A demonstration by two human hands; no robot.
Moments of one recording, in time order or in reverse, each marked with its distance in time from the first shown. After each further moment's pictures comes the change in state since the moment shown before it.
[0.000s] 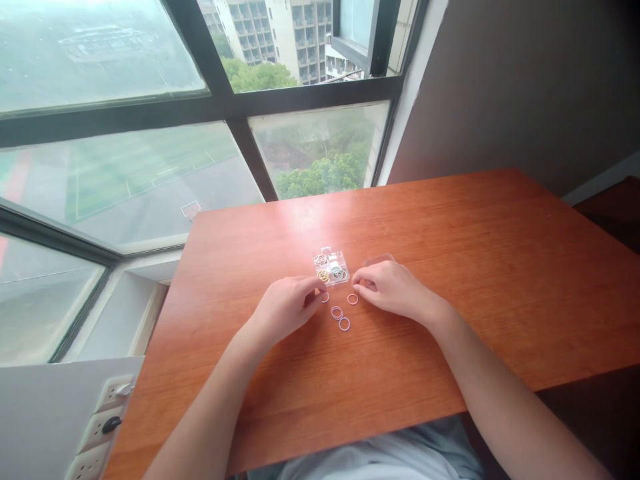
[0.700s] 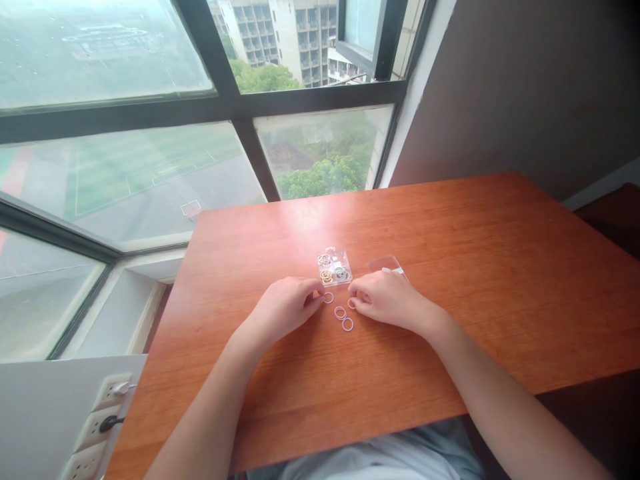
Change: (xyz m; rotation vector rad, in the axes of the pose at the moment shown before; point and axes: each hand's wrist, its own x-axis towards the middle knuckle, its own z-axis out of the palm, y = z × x) left_hand -0.003 -0.004 -0.005 0.020 -0.070 -0.036; right_hand 0.001 -0.014 0.009 -0.156 -0.072 -0.040
